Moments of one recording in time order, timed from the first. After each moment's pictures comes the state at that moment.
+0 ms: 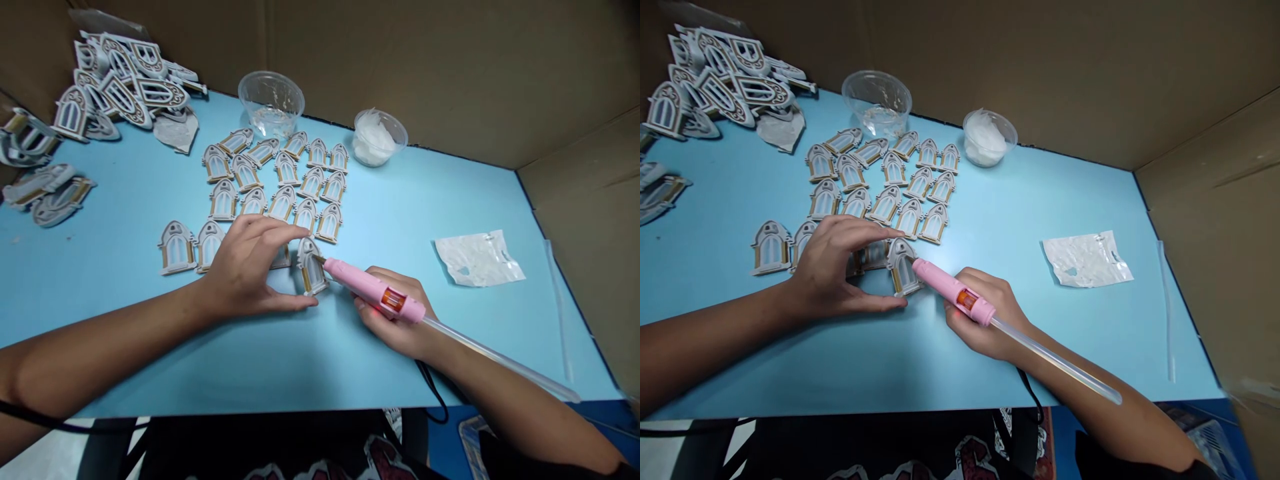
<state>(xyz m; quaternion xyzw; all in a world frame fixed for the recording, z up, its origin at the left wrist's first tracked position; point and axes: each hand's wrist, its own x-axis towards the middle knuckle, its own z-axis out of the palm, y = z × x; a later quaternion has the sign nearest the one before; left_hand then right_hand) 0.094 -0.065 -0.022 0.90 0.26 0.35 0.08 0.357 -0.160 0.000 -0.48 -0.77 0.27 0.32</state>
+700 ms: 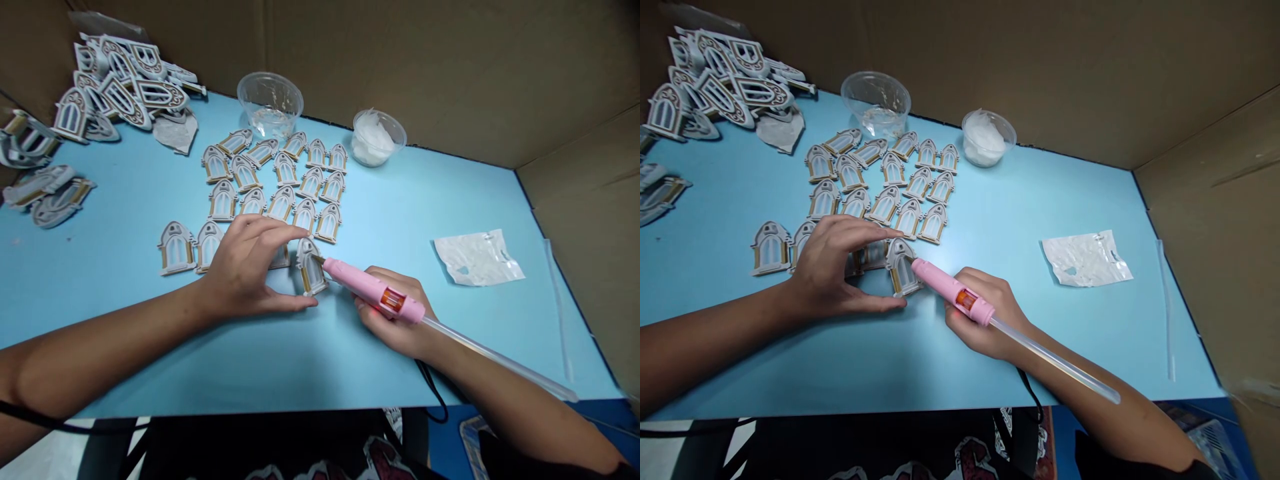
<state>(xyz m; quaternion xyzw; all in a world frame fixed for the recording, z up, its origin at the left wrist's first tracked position) 0.095 -0.065 -0.022 0.89 0.25 0.36 0.07 0.358 -0.161 -0.003 -0.48 -0.76 0.28 0.33</state>
